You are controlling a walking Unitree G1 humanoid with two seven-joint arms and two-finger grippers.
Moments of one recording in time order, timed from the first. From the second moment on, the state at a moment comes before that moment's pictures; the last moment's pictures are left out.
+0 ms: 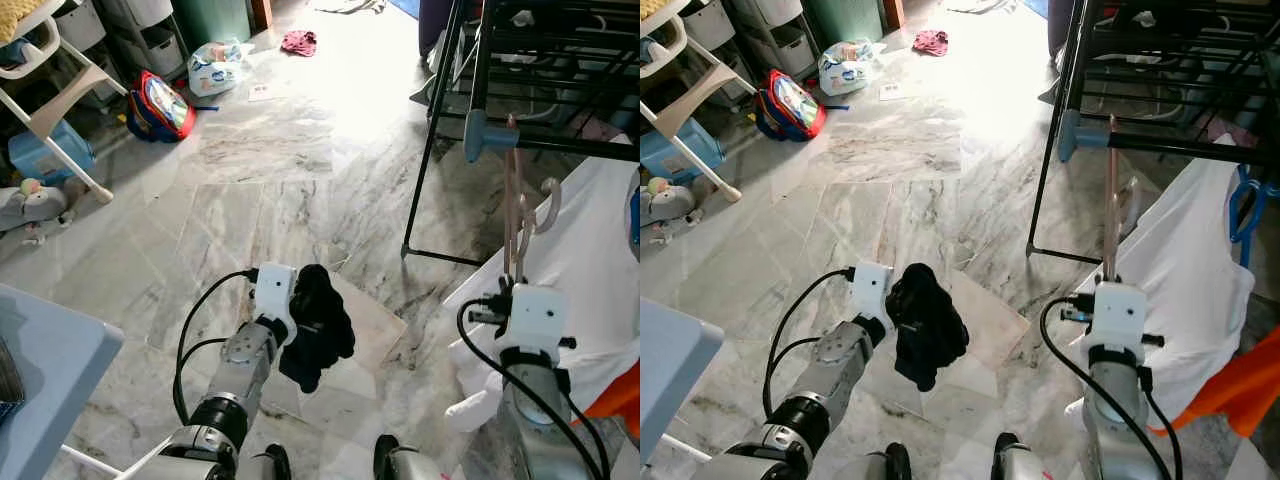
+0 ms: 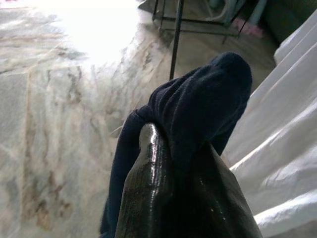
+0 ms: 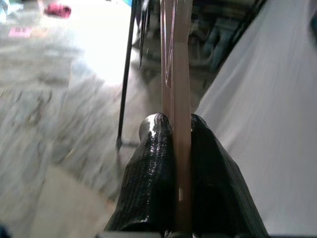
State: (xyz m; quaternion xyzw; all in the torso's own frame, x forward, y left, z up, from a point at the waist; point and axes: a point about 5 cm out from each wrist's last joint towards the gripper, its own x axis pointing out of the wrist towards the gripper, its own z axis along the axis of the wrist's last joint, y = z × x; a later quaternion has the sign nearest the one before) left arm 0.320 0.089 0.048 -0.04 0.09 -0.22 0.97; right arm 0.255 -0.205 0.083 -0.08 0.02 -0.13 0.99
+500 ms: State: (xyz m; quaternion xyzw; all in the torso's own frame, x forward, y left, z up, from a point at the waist) left arm 0.309 0.099 0.031 -0.02 0.12 -0.18 0.98; right arm 0.258 -0.185 0.060 -0.04 0.06 -0.08 0.99
